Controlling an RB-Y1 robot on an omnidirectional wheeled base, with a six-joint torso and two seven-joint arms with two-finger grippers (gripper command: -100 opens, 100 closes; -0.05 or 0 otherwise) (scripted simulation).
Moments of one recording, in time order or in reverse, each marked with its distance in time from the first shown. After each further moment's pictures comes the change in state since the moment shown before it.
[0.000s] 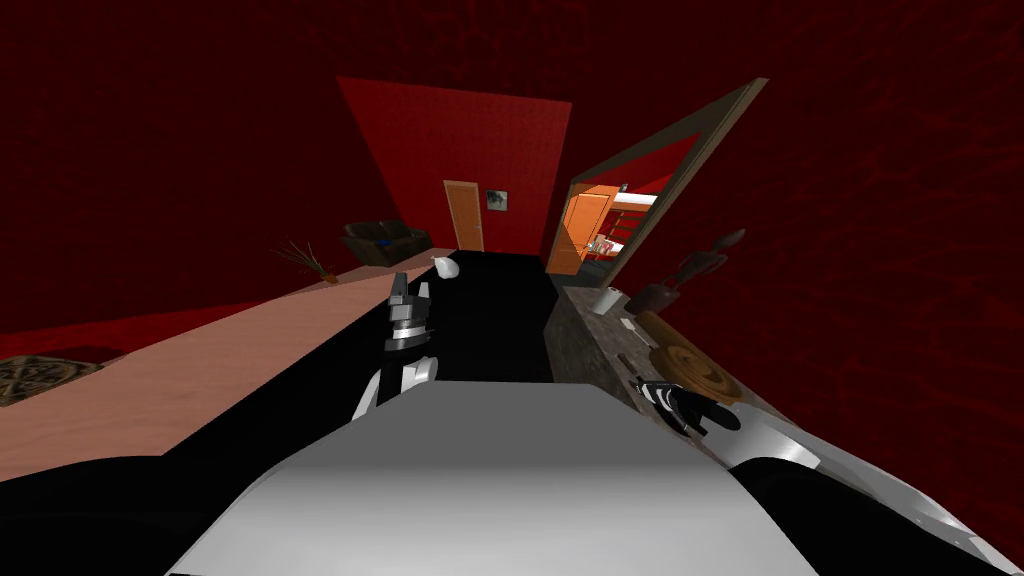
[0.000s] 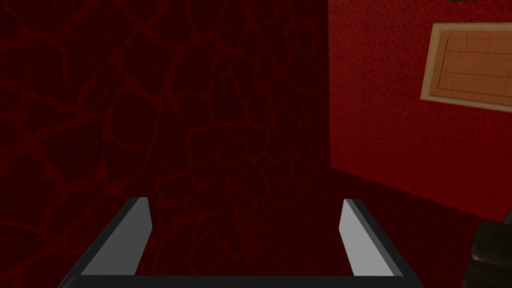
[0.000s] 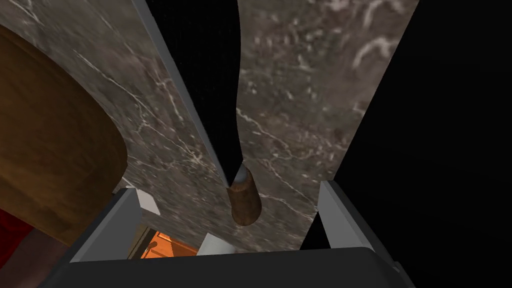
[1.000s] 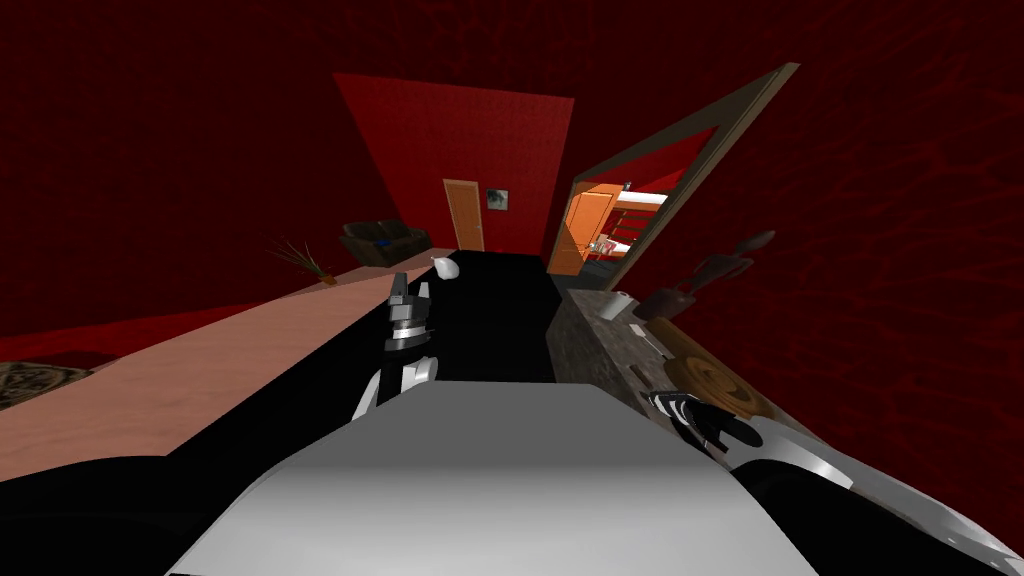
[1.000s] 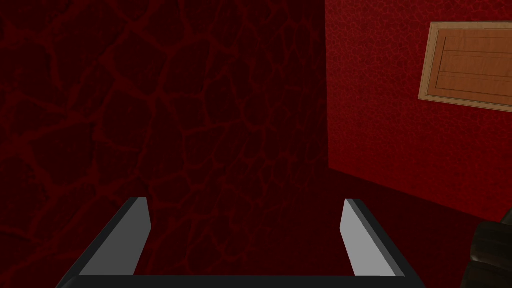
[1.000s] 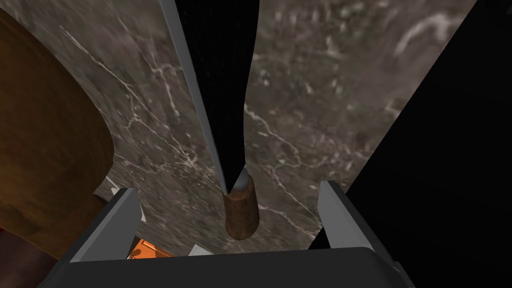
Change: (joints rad) left arm 0.000 0.000 0.000 0.000 0.000 0.000 0.000; right arm 0.049 -0.032 0.012 0.102 0.002 -0.102 0.046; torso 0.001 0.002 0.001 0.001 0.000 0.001
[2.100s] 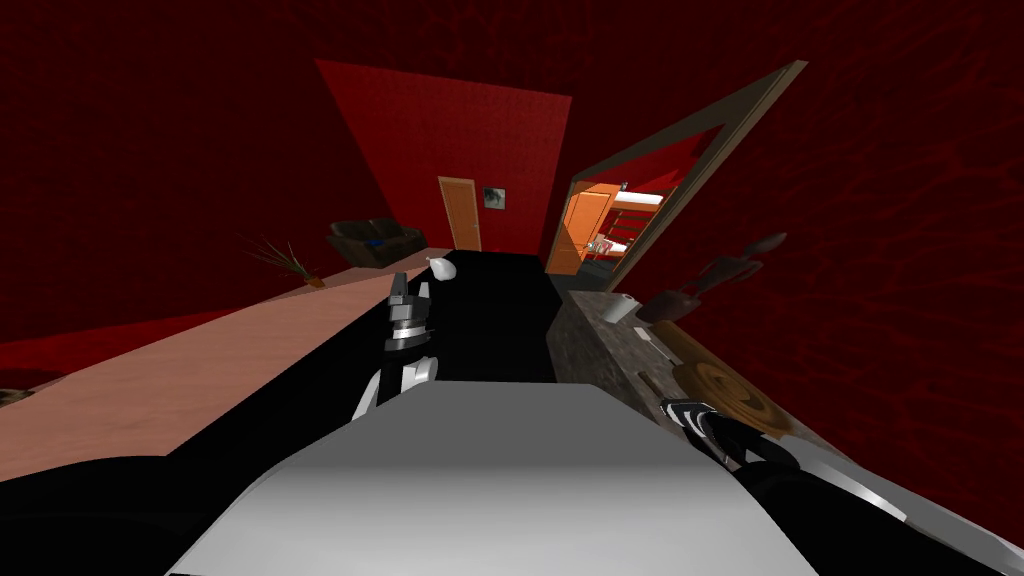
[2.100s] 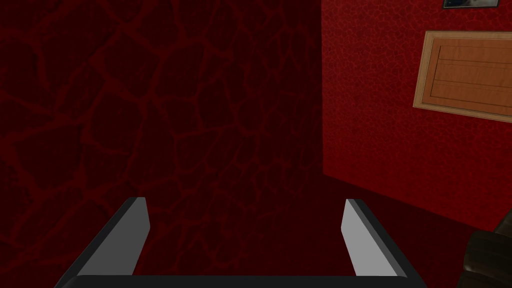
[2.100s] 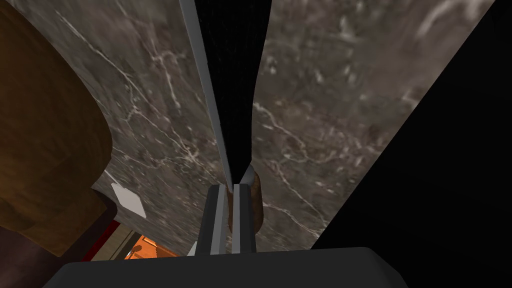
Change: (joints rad) left arm 0.000 0.000 0.000 0.000 0.000 0.000 0.000; right arm 0.036 -0.003 0.004 0.117 0.009 -0.164 0.022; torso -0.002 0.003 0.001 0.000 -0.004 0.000
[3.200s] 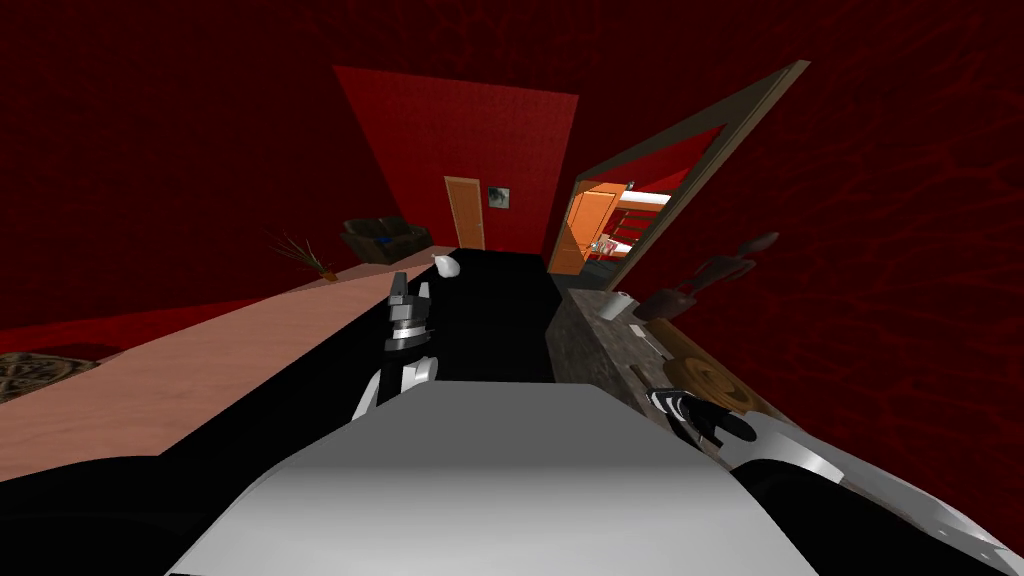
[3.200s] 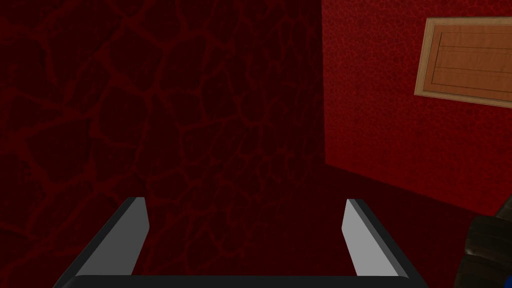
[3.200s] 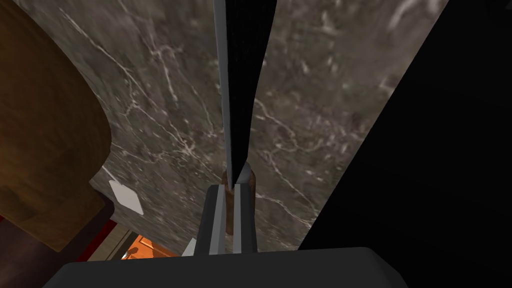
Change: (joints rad) left arm 0.000 0.000 0.000 0.000 0.000 0.000 0.000; right arm -0.042 -0.001 -0.010 -0.147 -0.016 0.195 -0.028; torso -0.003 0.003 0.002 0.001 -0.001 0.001
